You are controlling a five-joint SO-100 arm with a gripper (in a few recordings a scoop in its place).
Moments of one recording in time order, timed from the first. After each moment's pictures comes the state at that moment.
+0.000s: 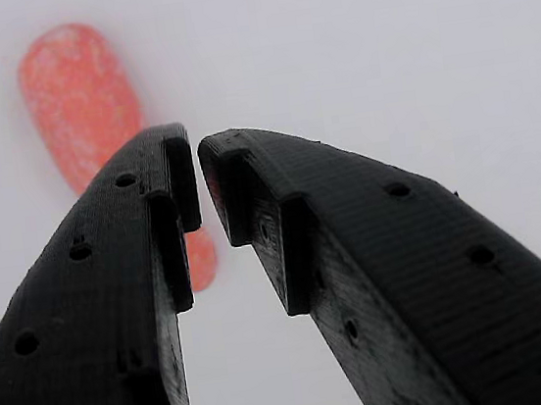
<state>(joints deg) 85.5 70.1 69.0 67.8 -13.6</state>
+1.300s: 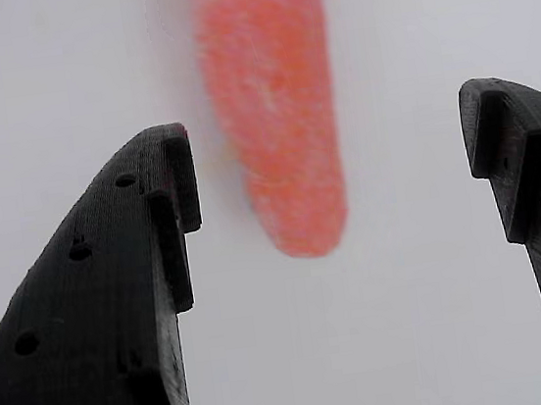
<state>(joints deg) 83.2 70.0 75.5 67.6 -21.9</state>
